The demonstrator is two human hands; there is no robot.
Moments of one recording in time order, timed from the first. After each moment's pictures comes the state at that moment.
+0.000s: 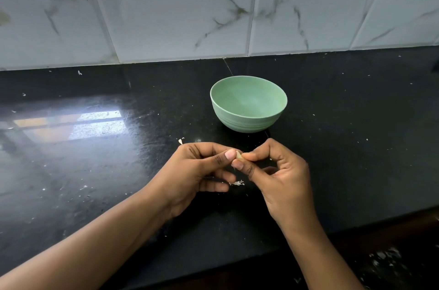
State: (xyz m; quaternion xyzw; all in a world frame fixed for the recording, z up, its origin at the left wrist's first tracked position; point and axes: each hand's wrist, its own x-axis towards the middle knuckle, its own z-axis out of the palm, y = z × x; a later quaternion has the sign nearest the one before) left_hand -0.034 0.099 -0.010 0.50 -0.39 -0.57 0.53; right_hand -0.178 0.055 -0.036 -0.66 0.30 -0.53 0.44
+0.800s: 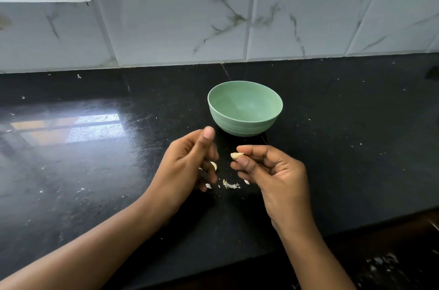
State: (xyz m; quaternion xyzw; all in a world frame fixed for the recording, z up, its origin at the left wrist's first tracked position) left_hand -0.034 0.095 -0.014 0.54 -0.44 -0.41 0.59; right_hand -0.177 0.058 -0.028 -0.55 0.32 -0.52 0.57
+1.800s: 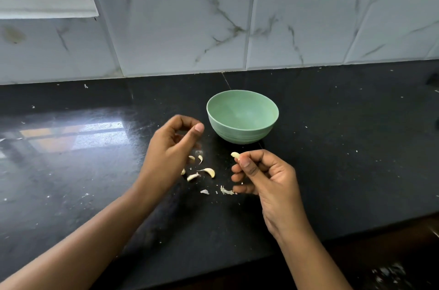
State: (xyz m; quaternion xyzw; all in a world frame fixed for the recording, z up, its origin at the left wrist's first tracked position) left_hand -0.013 0.082 -0.001 0.60 -0.47 -0.25 0.60; right_hand -0.180 0.058 -0.019 -0.50 0.32 -0.49 0.64
